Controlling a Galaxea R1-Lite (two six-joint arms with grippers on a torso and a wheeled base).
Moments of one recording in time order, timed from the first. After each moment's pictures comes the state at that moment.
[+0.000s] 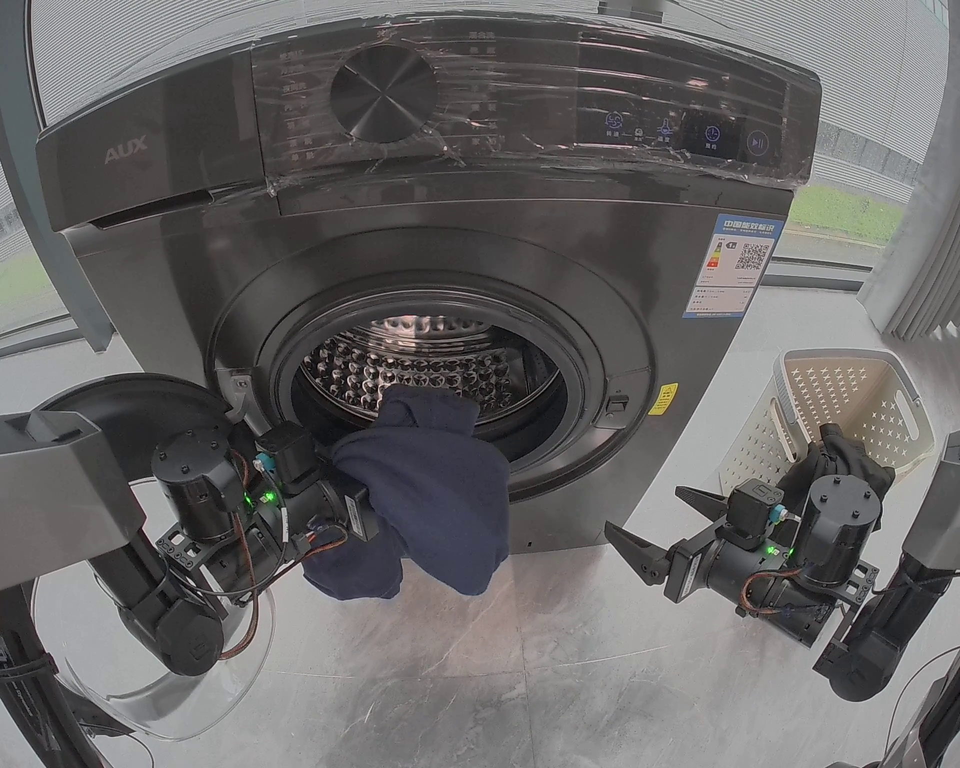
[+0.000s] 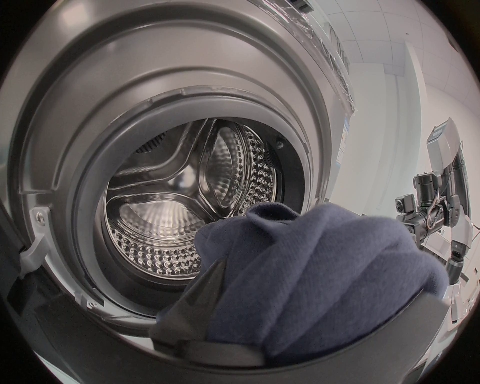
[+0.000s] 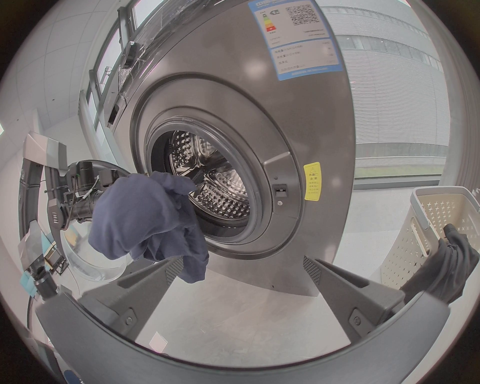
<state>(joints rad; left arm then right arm) -0.42 2.01 -0.49 -1.55 -0.18 0.02 0.56 1.93 -0.27 -1.54 -0.01 0.10</state>
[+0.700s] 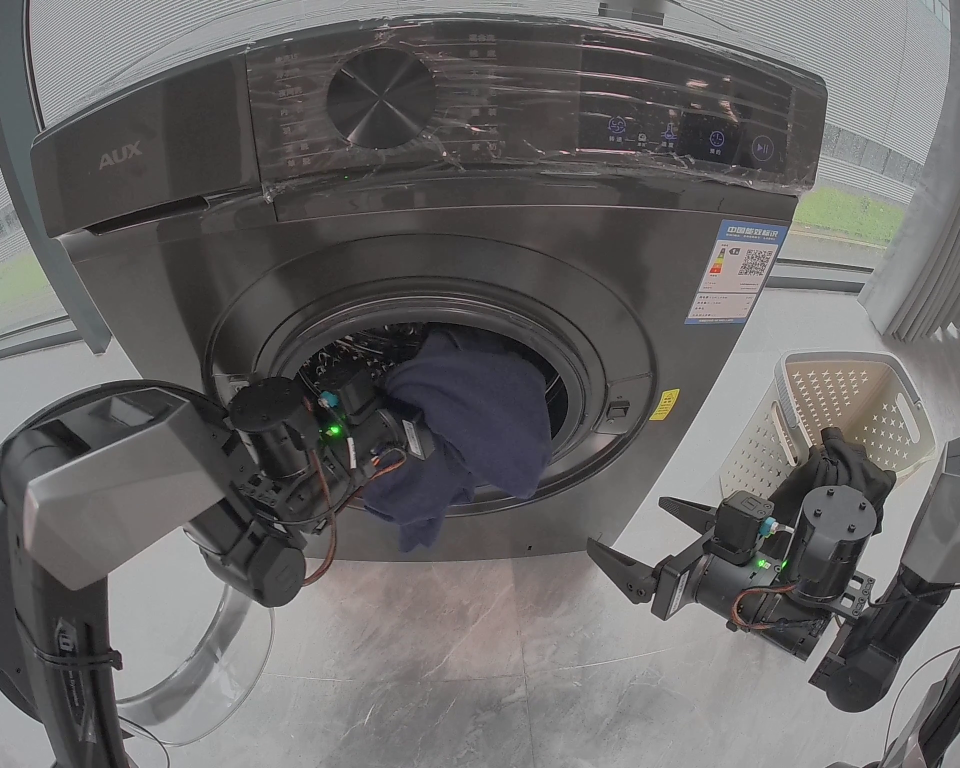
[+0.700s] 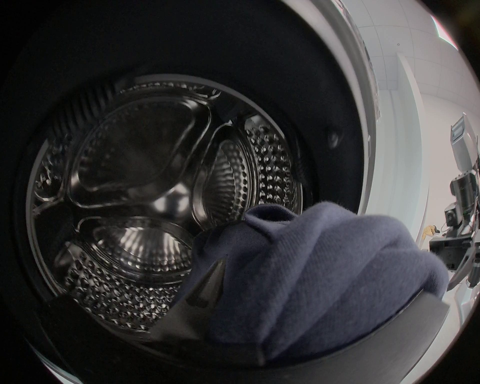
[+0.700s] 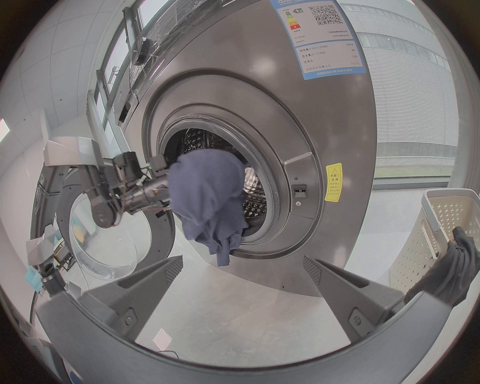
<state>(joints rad) -0.43 2.24 -0.94 -1.54 -0.18 -0.01 0.62 1.92 -0.26 -1.54 -0.02 0.10</state>
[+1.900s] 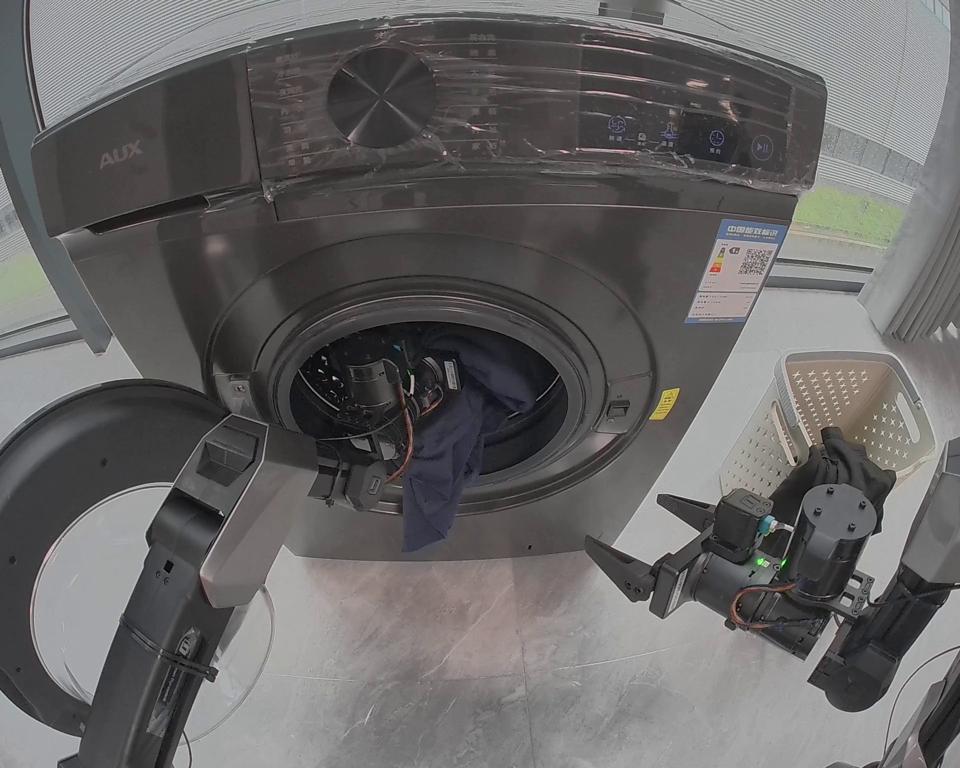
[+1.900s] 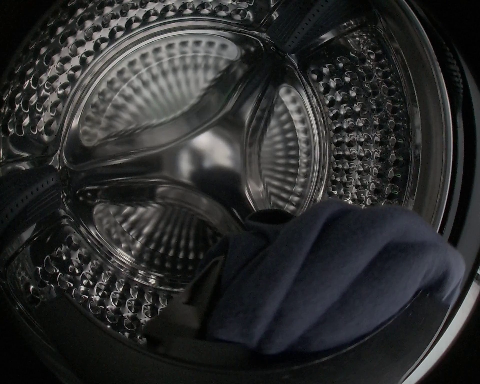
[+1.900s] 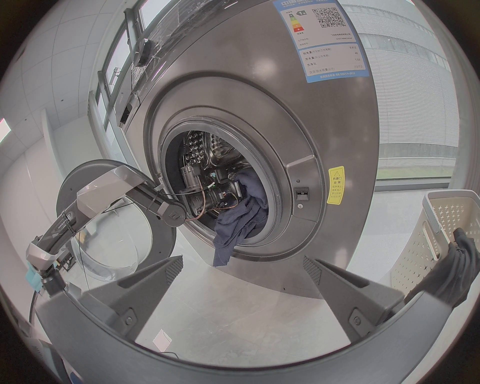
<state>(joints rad) -0.39 2.72 -1.99 -0.93 0.04 -0.04 0.63 1.92 -0.27 -1.54 -0.02 0.10</state>
